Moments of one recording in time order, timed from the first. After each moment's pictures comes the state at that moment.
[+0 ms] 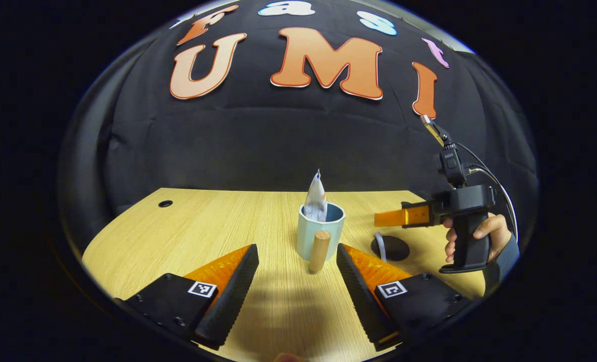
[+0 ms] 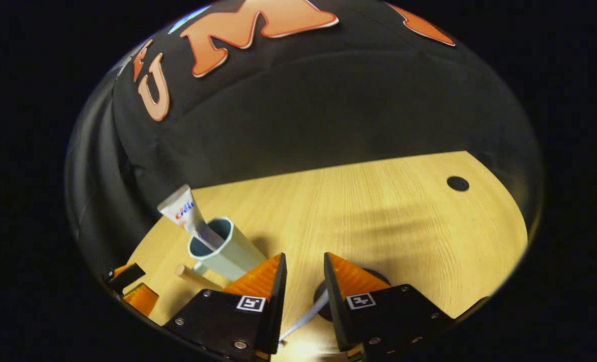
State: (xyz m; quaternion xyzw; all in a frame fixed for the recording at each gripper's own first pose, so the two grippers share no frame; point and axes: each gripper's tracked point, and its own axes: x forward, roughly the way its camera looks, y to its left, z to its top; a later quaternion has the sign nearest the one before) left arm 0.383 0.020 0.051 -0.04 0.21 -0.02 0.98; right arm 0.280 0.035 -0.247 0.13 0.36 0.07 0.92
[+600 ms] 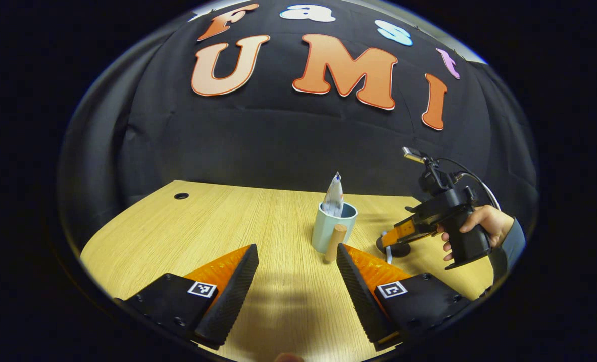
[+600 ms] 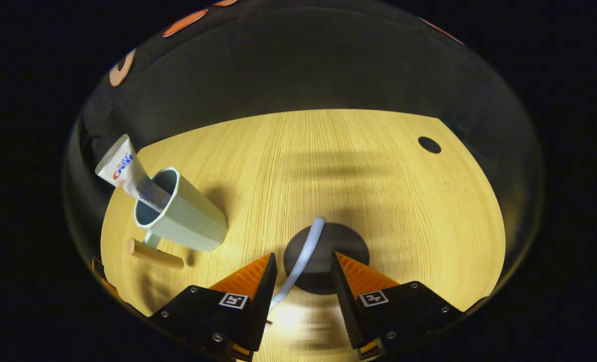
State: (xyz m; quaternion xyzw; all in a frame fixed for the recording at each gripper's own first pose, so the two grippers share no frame) left arm 0.349 0.054 0.057 -0.07 0.21 0.00 0.98; right arm 0.255 0.025 -0.294 0.08 0.52 -0.02 0.85
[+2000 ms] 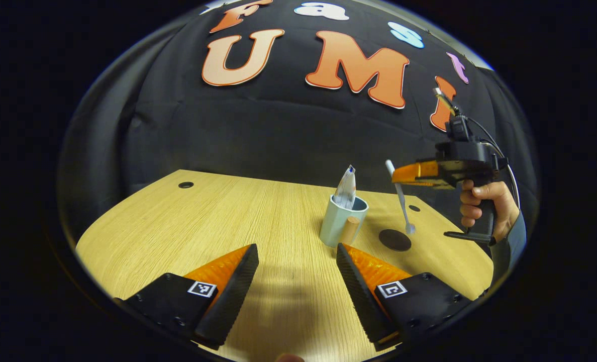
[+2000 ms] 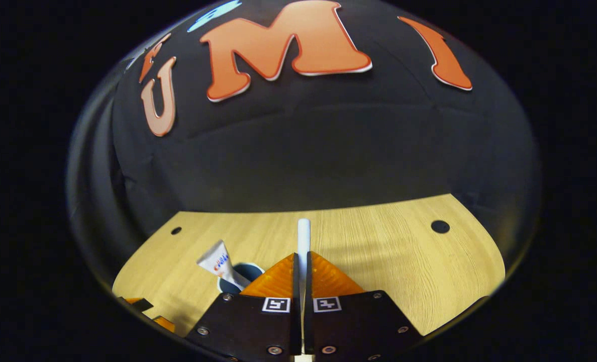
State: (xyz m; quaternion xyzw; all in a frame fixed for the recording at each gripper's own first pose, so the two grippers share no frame) left arm 0.348 0.065 0.041 -0.08 0.23 0.00 0.97; right arm 0.333 0.035 -0.115 0.11 0.22 0.04 0.97
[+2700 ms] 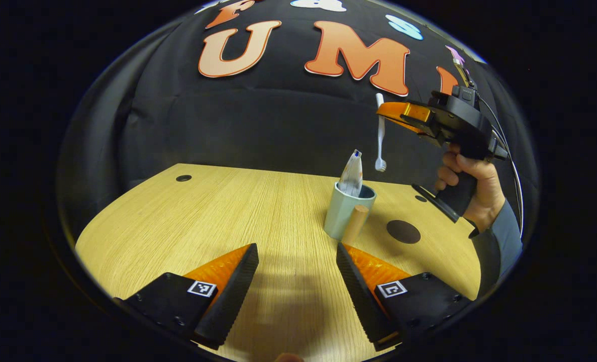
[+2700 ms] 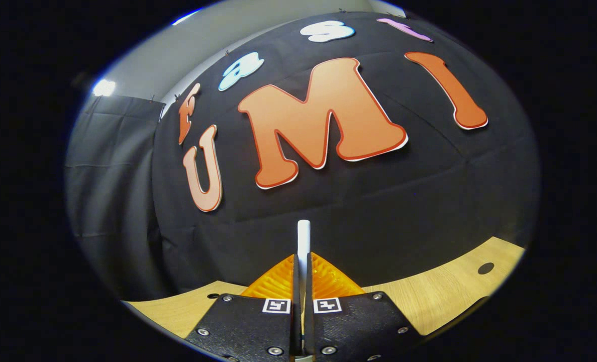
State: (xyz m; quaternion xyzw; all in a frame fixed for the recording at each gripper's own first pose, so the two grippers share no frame) left arm 0.358 0.066 0.013 -0.07 0.25 0.01 0.97; right arm 0.365 0.075 -0.029 0.16 -0.01 0.11 0.98
